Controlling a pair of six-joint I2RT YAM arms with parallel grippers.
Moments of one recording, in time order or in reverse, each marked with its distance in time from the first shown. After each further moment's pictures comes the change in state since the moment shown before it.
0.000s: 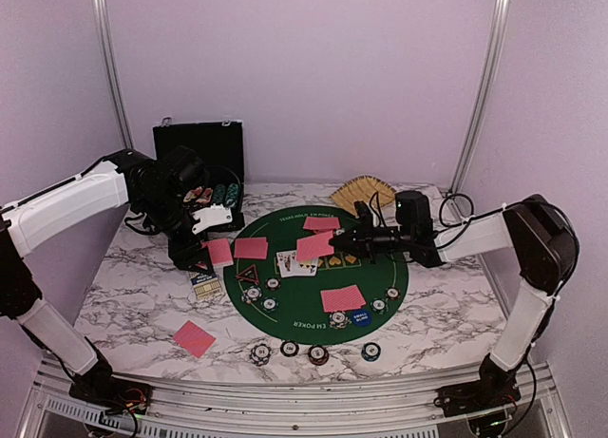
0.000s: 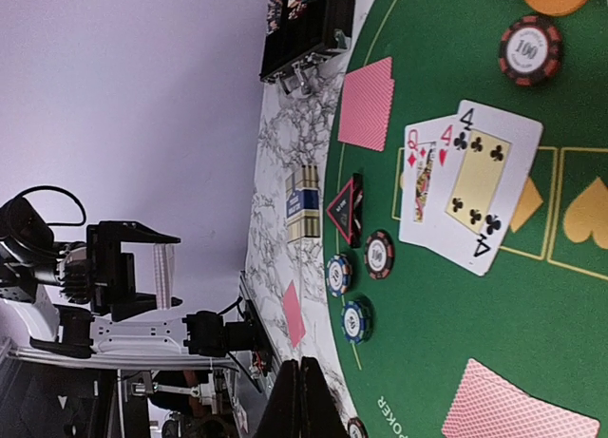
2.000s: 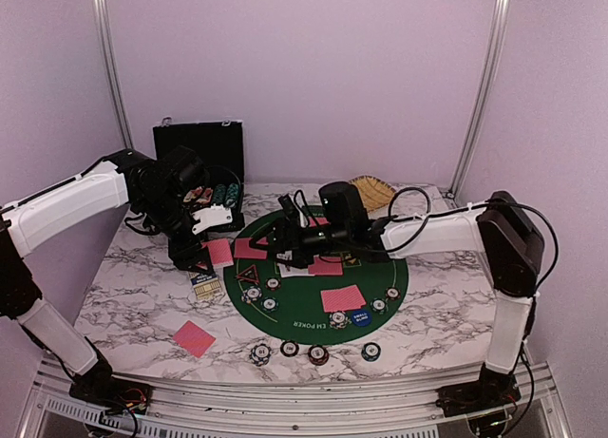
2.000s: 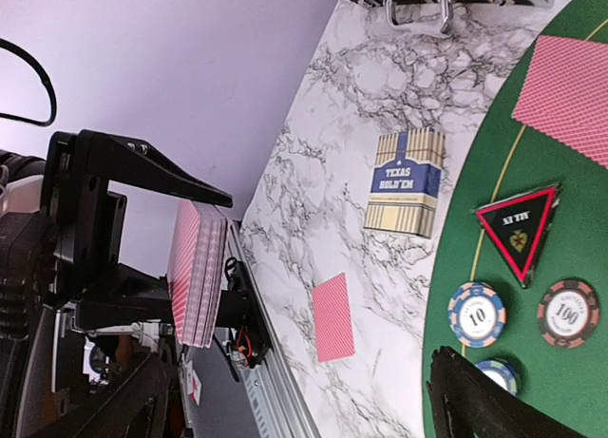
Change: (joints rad) left arm 0.000 0.000 -0.001 0.000 0.002 0.004; right arm 0.349 0.146 0.389 -0.251 0.206 -0.178
